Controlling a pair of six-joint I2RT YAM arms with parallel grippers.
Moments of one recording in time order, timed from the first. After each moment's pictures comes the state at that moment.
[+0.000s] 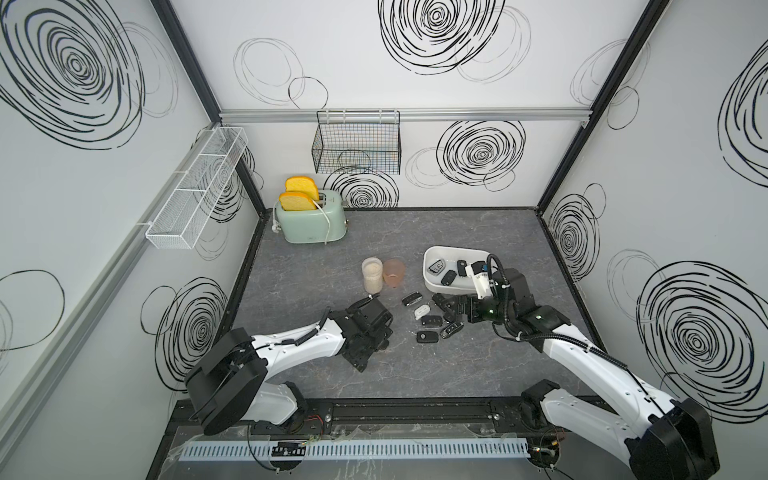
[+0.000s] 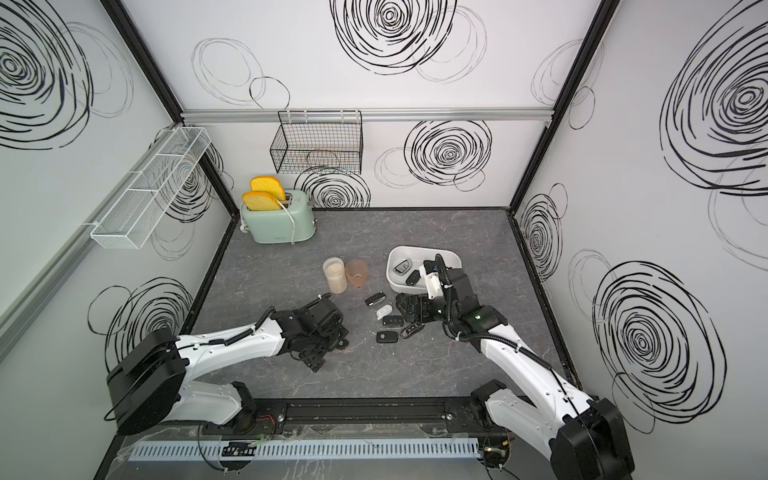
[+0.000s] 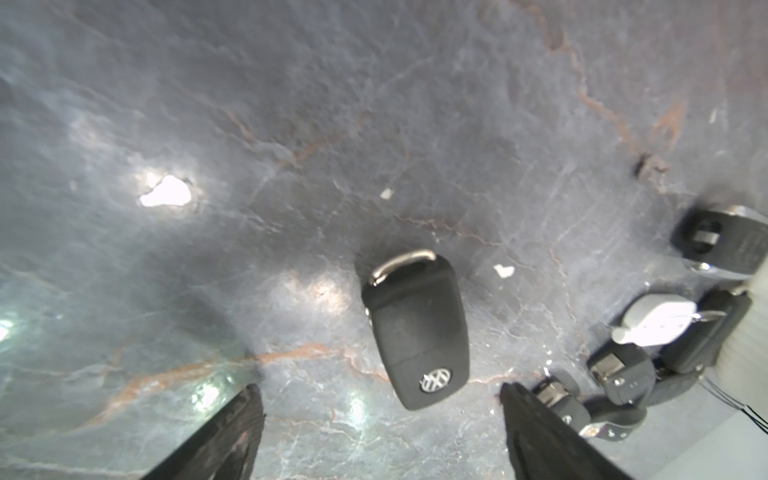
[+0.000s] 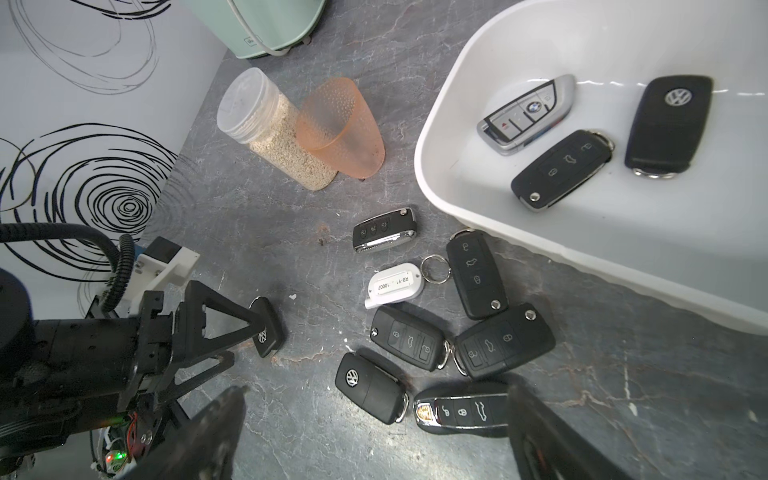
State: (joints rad) left arm -0.82 1.39 0.69 -0.55 0.03 -1.72; right arm 0.48 0.99 0.65 -0.37 -0.32 0.39
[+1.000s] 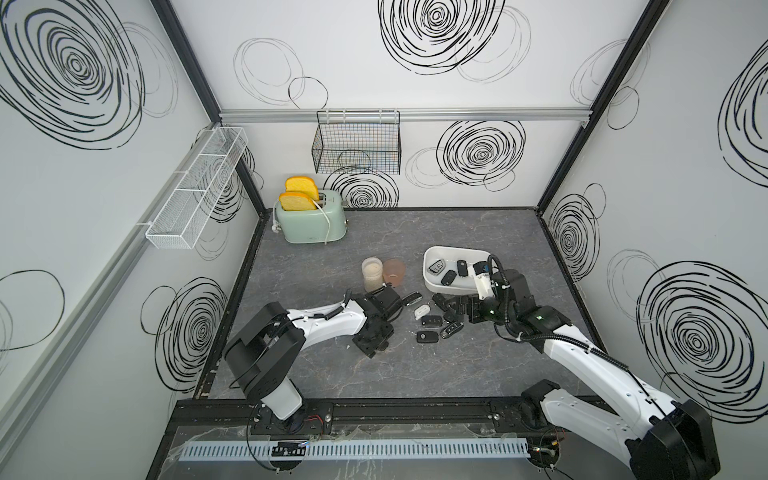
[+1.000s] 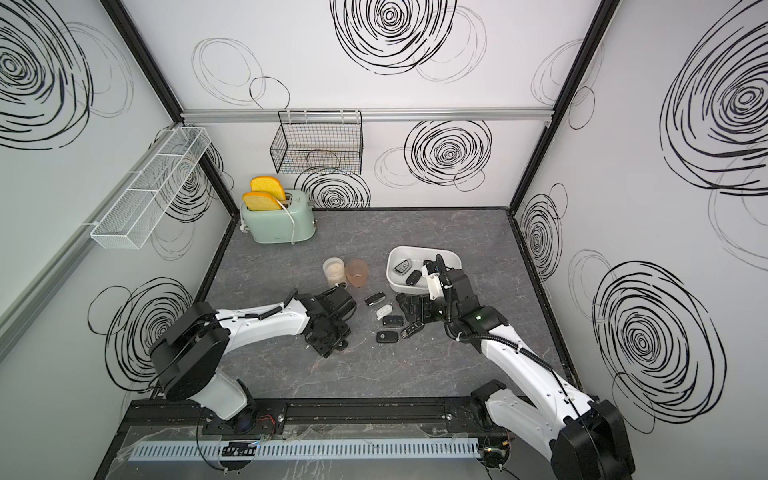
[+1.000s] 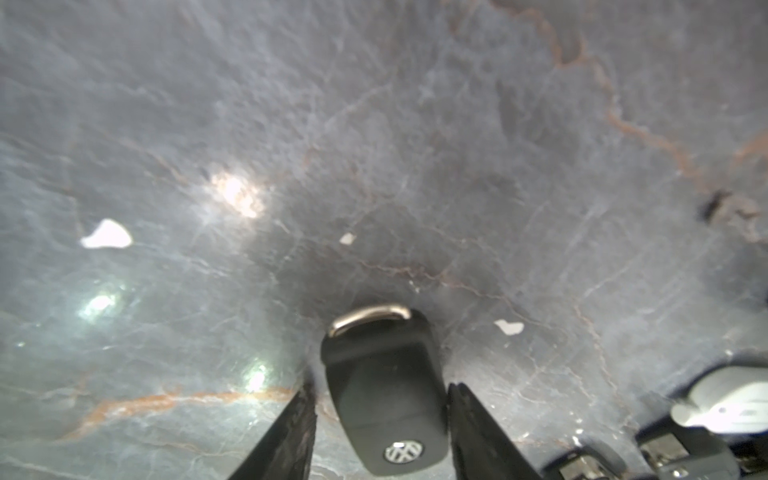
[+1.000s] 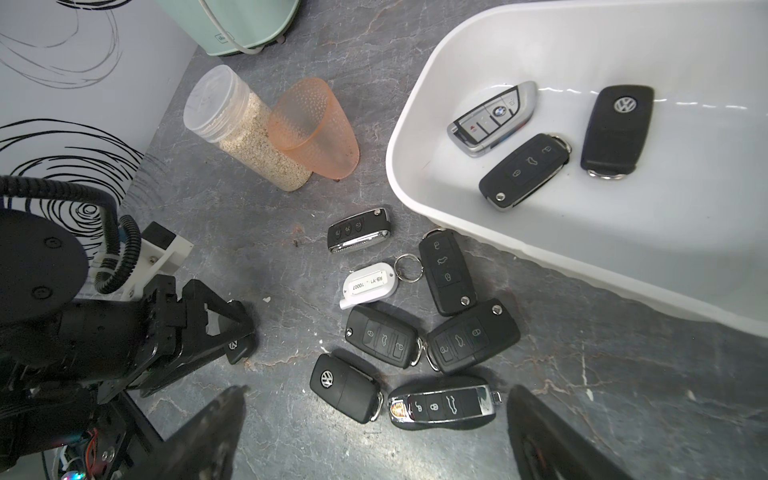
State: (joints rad) left arm -0.78 1.62 0.88 -0.70 0.05 -1.65; right arm 0.48 0.98 0.65 -0.40 -0.26 0.37
